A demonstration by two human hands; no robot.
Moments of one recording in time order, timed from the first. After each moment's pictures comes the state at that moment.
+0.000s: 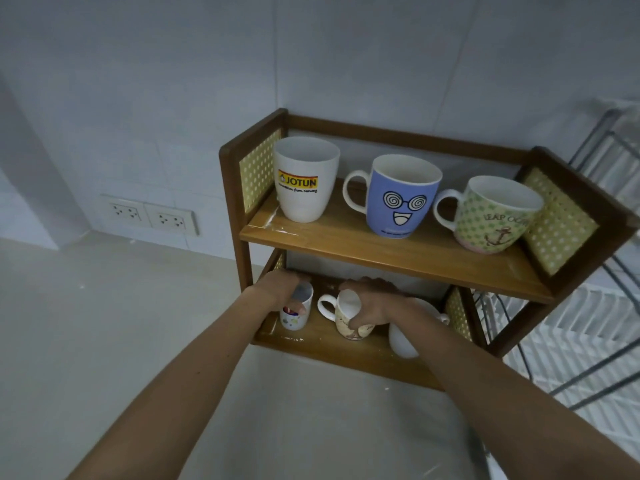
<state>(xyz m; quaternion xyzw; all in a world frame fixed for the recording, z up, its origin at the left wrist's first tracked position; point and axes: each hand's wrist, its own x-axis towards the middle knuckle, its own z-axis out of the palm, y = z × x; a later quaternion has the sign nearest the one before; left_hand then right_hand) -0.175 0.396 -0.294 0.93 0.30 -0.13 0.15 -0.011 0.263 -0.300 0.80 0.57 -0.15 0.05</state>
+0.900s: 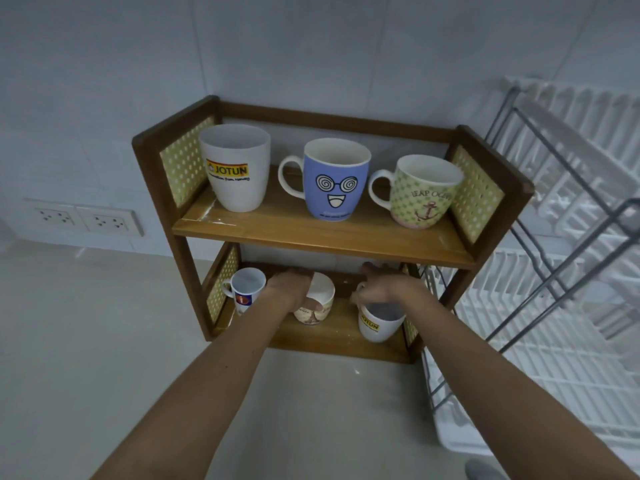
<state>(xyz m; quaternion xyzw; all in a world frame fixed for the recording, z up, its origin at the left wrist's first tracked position) -0.099 0.330 -0.311 0.95 0.26 -0.12 0.11 0.034 0.194 -0.269 0.87 0.41 -0.27 0.06</state>
